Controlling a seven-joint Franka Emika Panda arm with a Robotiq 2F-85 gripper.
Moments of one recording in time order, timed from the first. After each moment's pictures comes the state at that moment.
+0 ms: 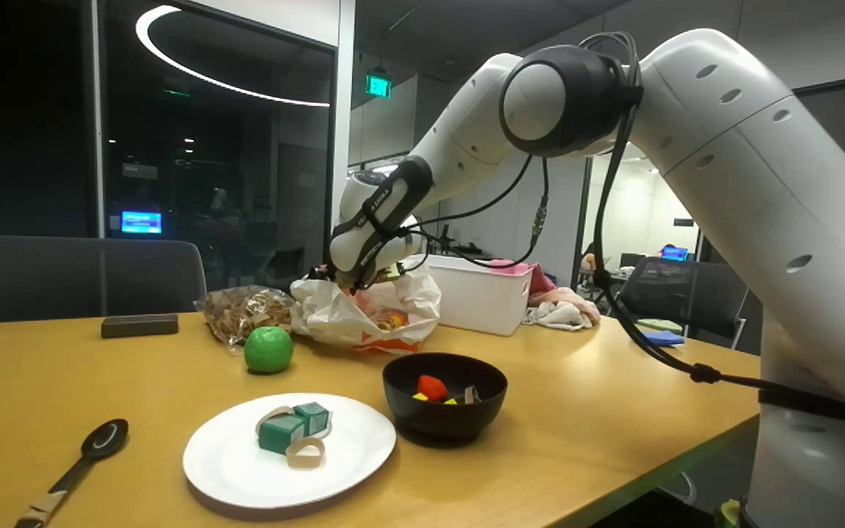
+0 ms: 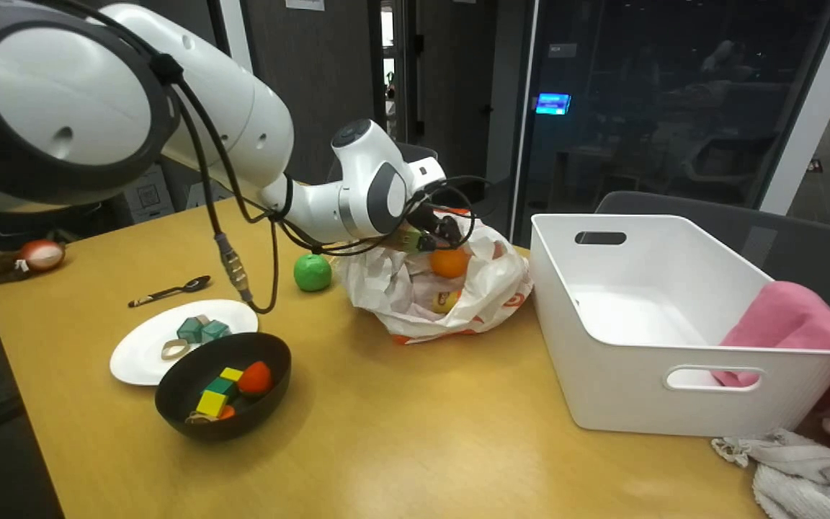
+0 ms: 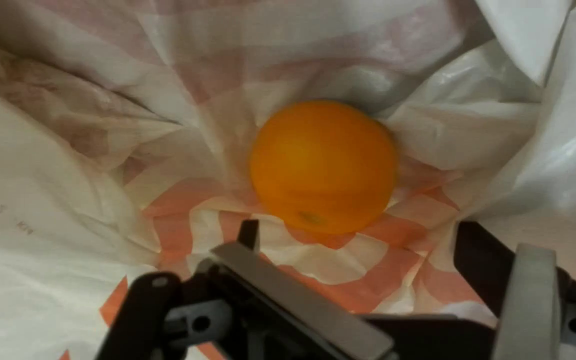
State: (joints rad) arm 0.17 0.65 -0.33 -1.61 -0.14 2.89 0.30
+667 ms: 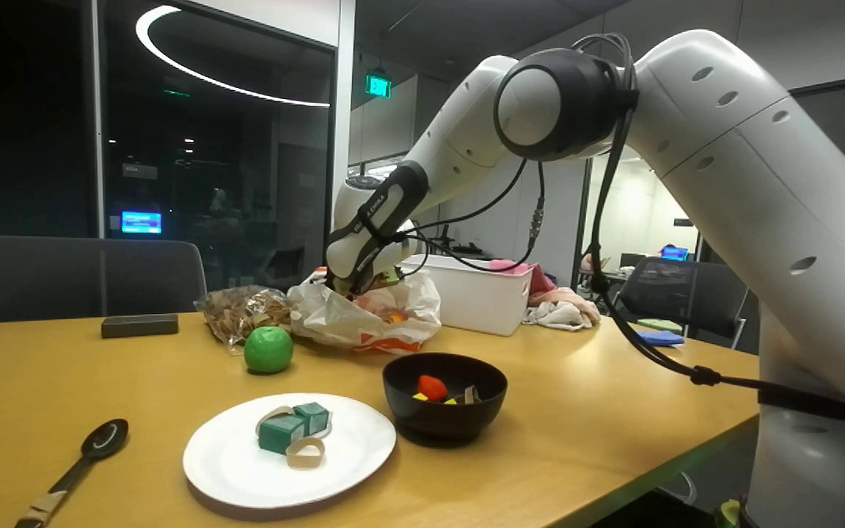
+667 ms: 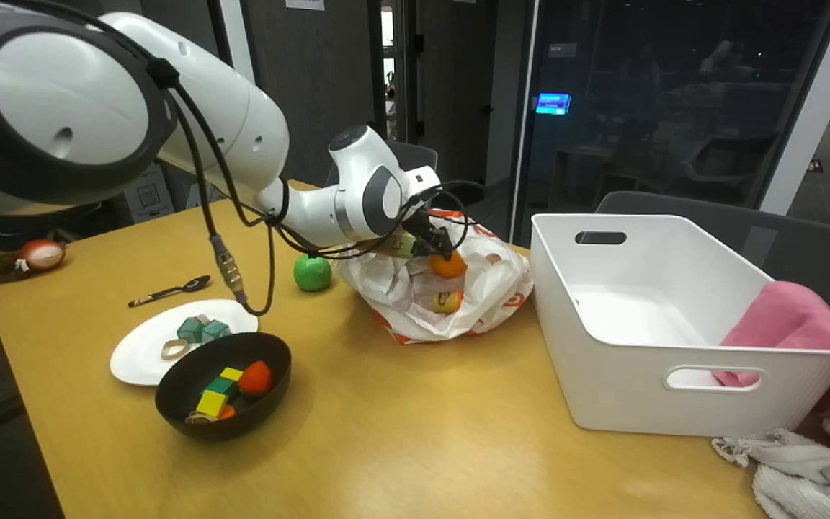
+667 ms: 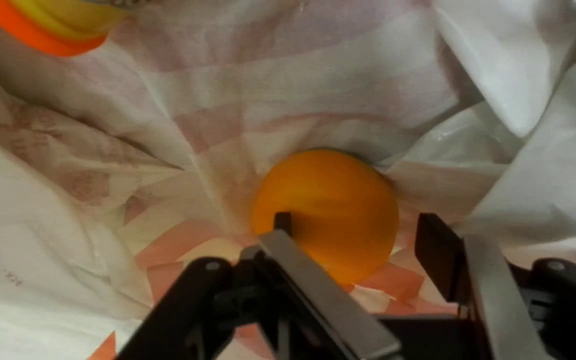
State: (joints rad) arm 0.20 0.67 -0.36 -1.60 -0.16 2.83 0.32
